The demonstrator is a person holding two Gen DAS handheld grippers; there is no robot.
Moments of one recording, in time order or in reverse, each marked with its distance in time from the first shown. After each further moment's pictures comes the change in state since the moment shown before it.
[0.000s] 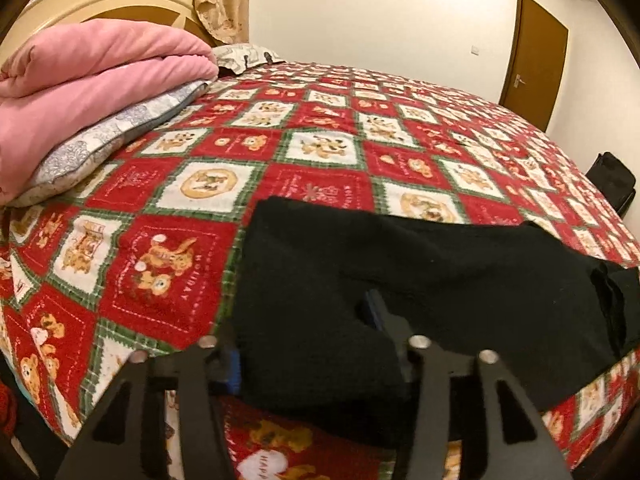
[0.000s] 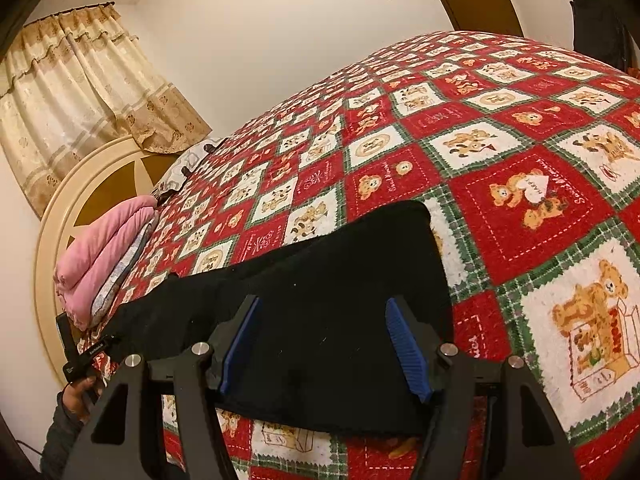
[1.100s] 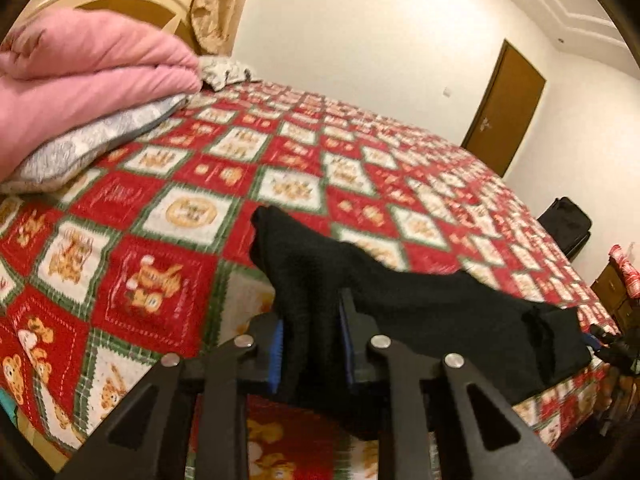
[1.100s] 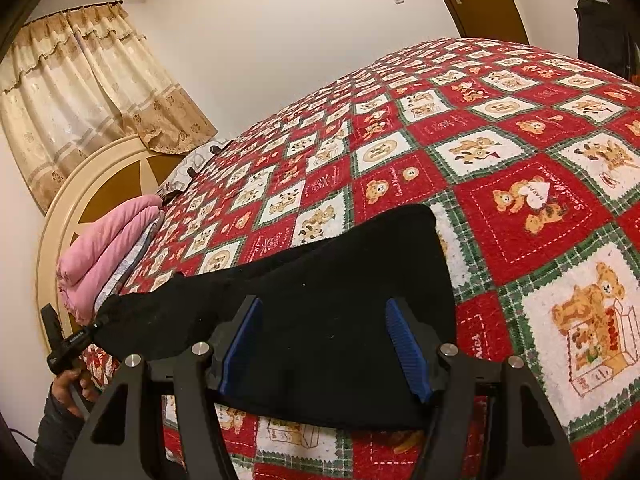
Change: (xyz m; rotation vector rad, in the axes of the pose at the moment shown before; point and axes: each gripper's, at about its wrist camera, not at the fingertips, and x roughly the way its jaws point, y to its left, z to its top) left arm -0.044 0.015 0.019 -0.103 -0.095 -0.231; right arm -0.008 0.004 -0.001 -0.022 -0.020 0.014
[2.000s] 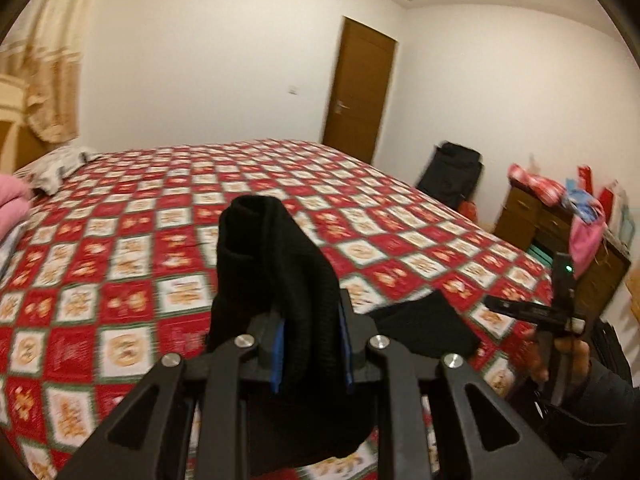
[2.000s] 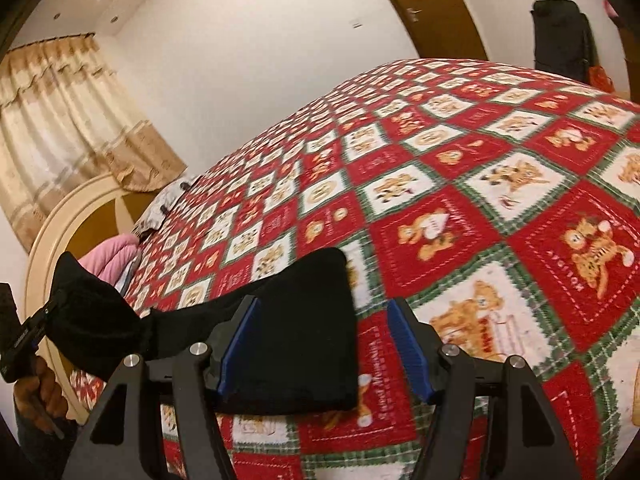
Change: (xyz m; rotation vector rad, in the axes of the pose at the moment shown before) left arm -0.021 -0.235 0.020 0.396 -0.018 -0.363; right arm -0.060 -0.035 0.011 0.092 -0.100 -0.111
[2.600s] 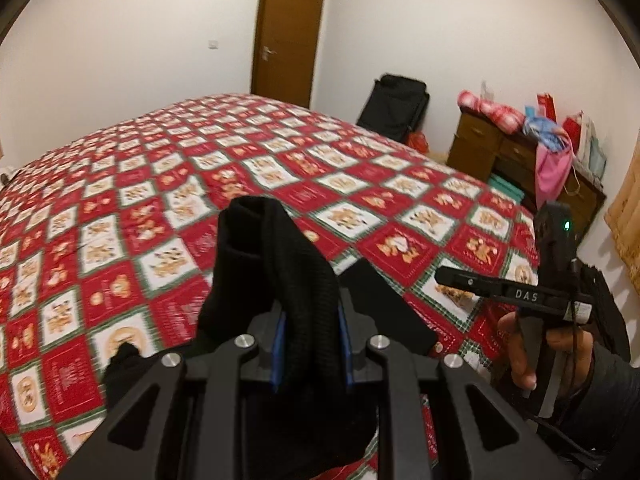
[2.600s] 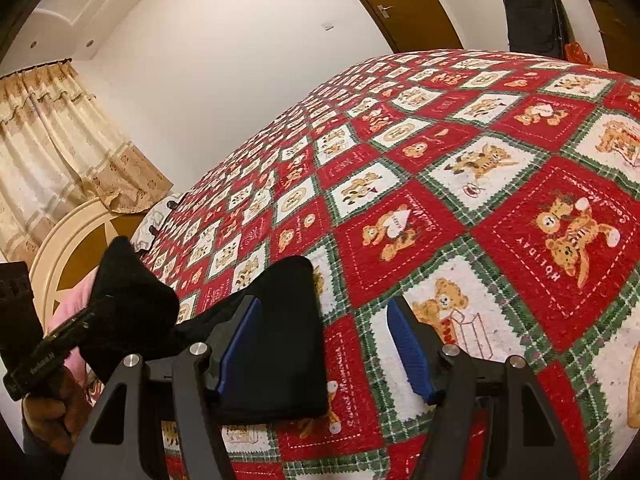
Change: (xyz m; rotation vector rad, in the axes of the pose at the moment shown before) left arm 0.110 -0.114 0.003 0.168 0.212 -0.146; right arm 0.000 -0.027 0.002 0.094 -0.014 -0.024
